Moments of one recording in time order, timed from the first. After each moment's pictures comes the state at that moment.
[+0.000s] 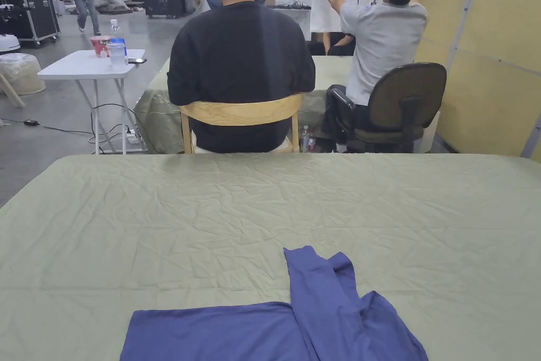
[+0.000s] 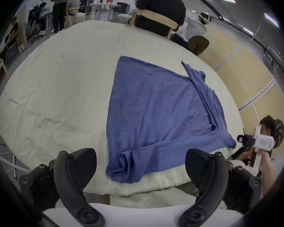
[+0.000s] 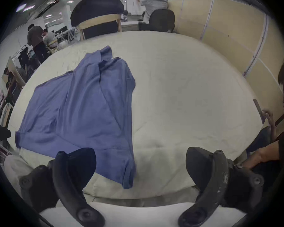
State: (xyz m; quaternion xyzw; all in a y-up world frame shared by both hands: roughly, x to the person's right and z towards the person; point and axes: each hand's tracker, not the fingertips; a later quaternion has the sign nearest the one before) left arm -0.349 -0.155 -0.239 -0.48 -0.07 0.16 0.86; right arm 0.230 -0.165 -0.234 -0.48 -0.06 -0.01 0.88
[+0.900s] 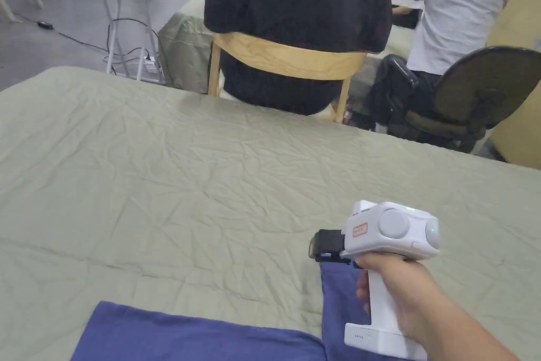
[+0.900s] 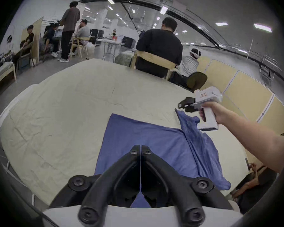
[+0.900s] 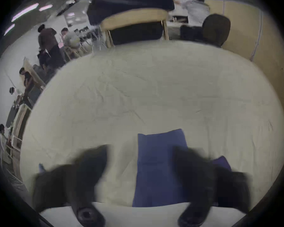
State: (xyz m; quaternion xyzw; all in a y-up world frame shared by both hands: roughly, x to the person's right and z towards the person) left arm -0.308 -0.102 -0.283 -0.31 -0.02 0.16 0.94; right arm 0.032 -0.184 -0.712 -0.51 0.07 -0.02 0.86
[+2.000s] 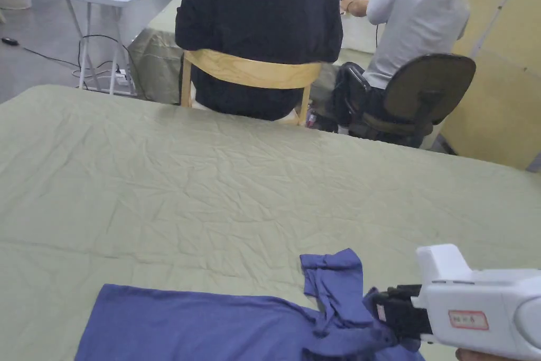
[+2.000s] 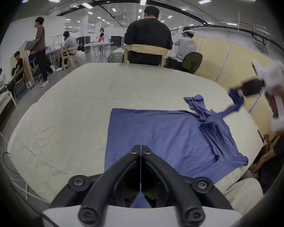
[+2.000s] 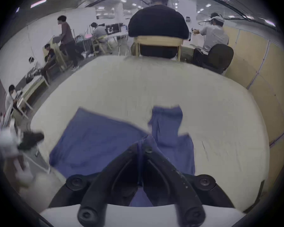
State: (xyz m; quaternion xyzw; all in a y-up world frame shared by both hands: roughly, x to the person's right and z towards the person) left arm -0.291 -0.112 -0.272 -0.34 -0.04 0.05 0.94; right arm 0.112 -0.033 -0.386 -0.44 0.16 0.08 0.88
